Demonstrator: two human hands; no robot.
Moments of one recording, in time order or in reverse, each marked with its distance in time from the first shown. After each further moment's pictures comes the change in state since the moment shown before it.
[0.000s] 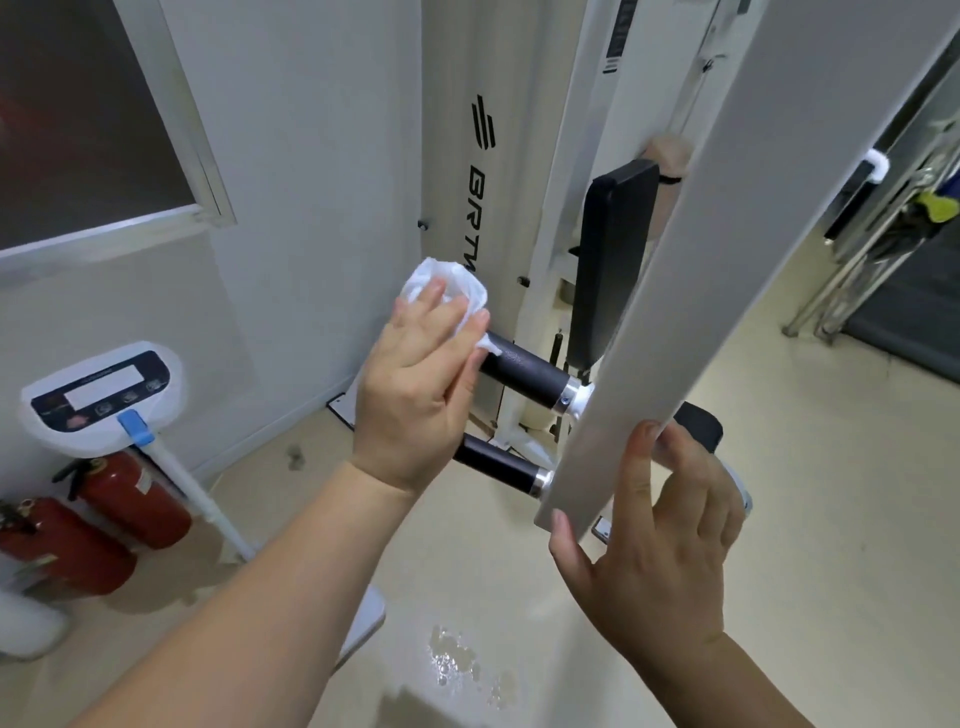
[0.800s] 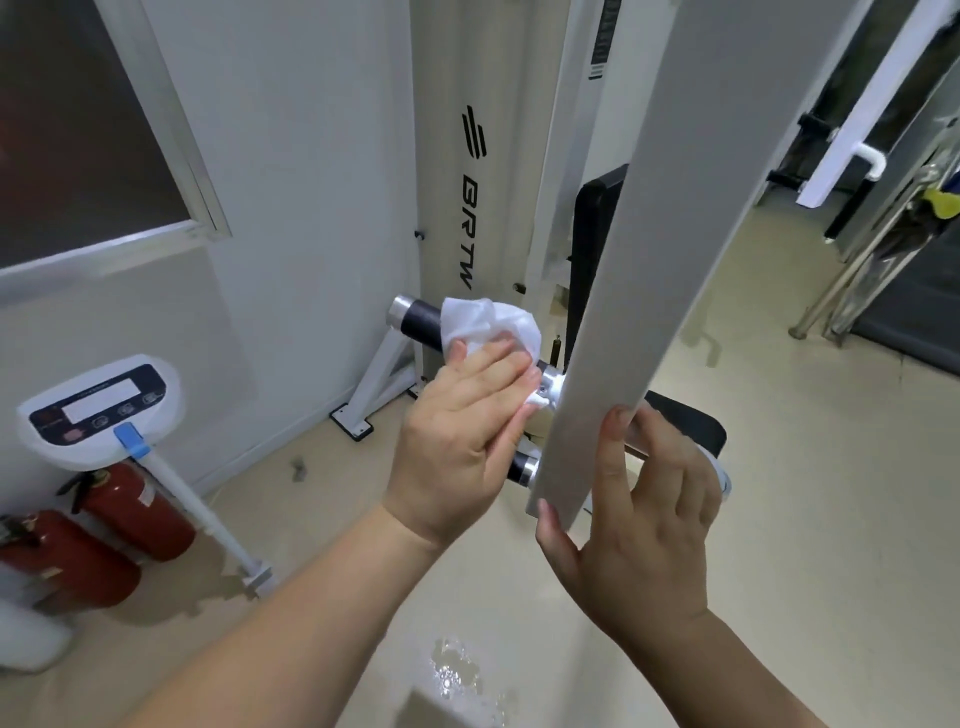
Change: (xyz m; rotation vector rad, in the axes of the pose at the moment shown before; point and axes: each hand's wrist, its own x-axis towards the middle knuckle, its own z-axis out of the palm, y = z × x) left_hand -0.019 0.048 0.022 -0.165 -0.097 0.012; right_hand 0.010 0.016 0.010 0.097 0.005 -0.034
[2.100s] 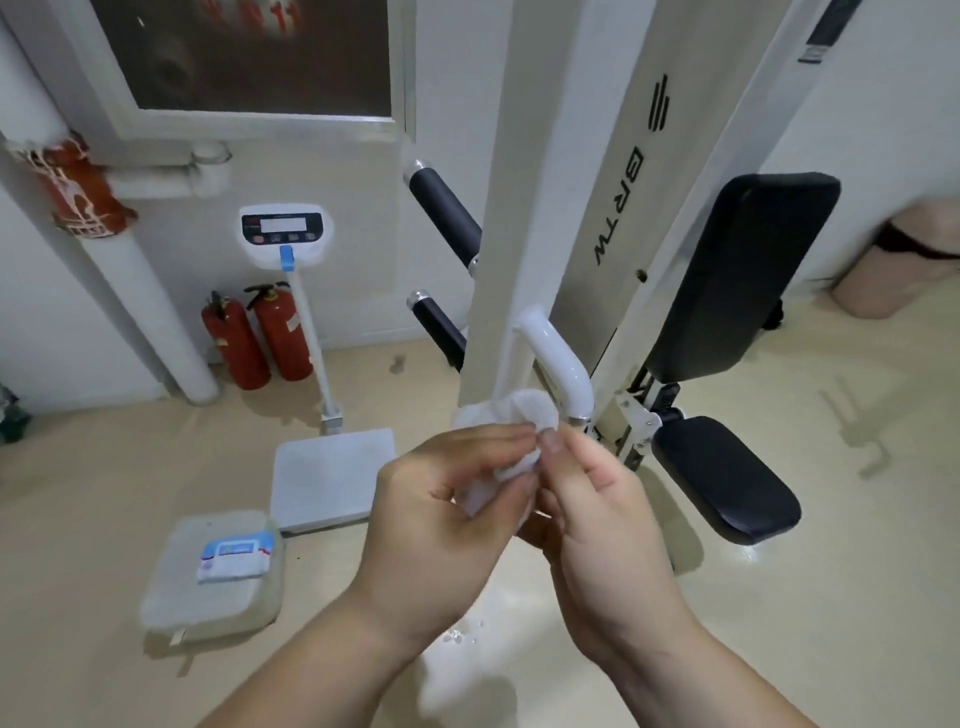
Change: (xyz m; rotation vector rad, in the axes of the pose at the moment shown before) left_hand -0.068 0.240 0.058 -0.225 0.304 -0.849; right_hand -0.020 0.093 -0.099 1.670 -0.991 0.656
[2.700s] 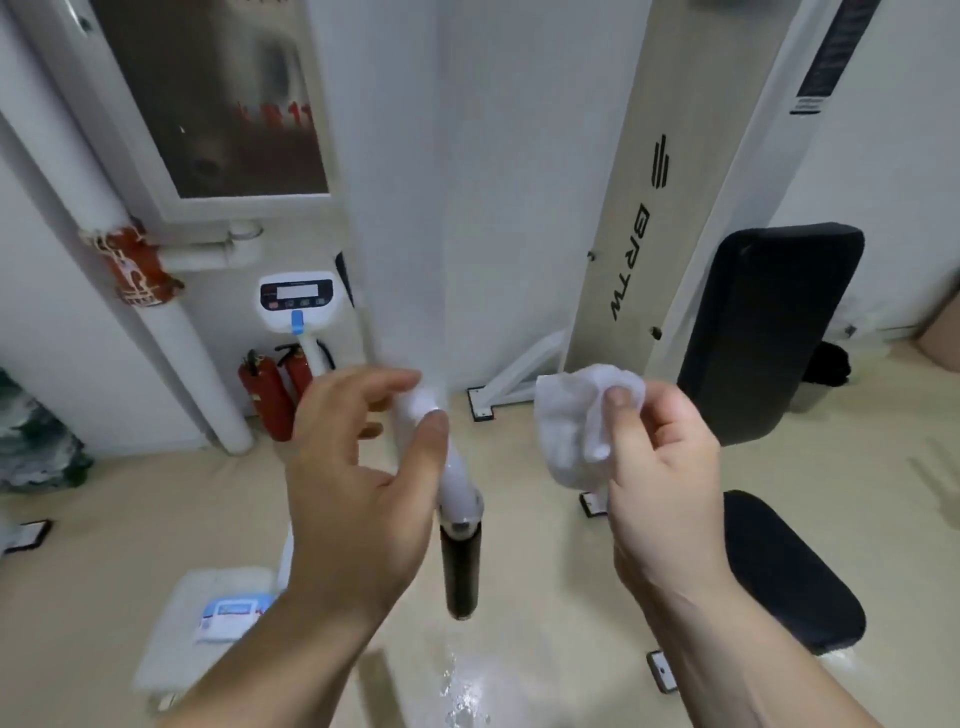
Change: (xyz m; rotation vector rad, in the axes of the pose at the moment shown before) left_hand 0.079 0.015 0.074 0.441 0.487 0.179; right_hand 0.111 -0.056 -0.119 -0.189 0.214 -0.401
